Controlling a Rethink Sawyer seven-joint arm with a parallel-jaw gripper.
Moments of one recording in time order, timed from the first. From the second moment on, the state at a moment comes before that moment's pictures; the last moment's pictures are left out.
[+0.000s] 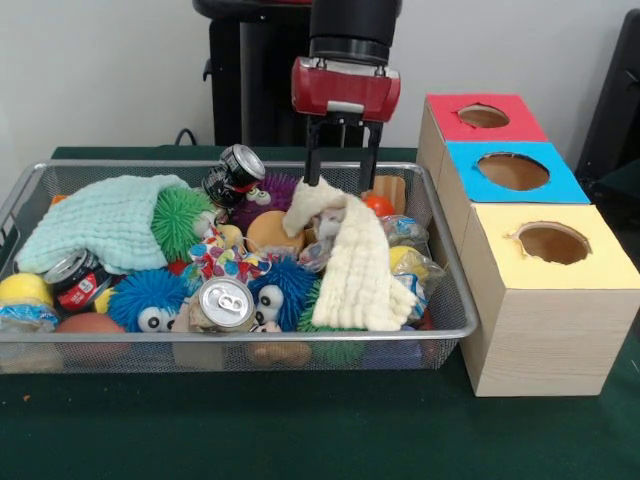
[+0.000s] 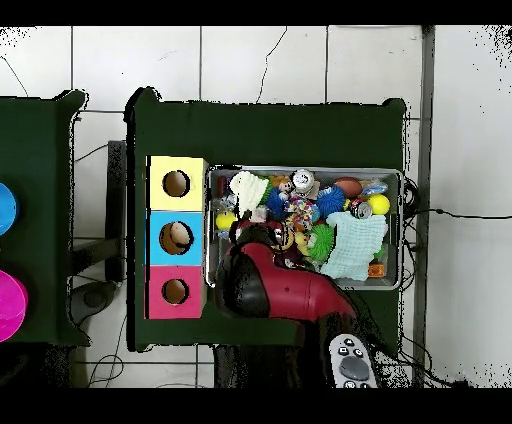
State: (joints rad) arm -0.23 -0.76 -0.03 1.98 -0.13 -0.14 1.58
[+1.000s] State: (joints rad) arm -0.21 -0.61 -0.20 1.92 -0.12 -0.37 1.58
